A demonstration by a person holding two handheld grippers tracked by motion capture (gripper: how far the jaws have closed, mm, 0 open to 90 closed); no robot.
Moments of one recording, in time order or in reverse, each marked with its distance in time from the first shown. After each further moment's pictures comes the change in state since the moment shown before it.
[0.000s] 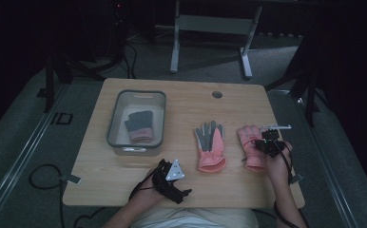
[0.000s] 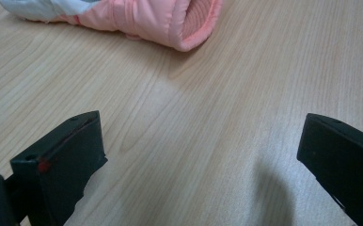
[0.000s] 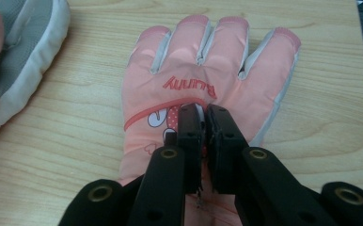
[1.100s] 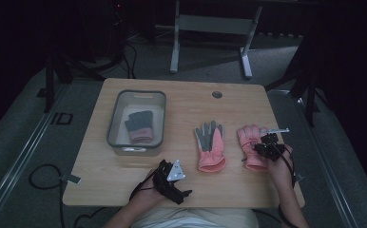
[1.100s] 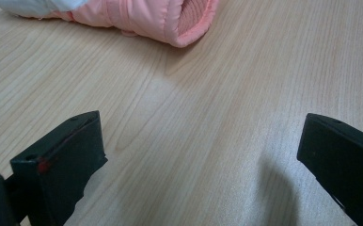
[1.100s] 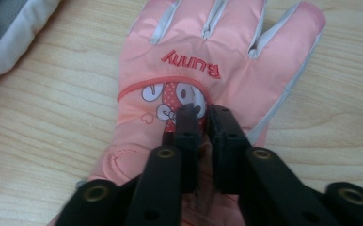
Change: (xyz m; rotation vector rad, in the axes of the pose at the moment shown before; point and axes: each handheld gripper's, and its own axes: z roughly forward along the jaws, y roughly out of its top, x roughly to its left) left arm -0.002 0.000 0.002 0.010 -0.002 0.004; right arm -0.003 -0.012 0.005 0.035 0.018 -0.086
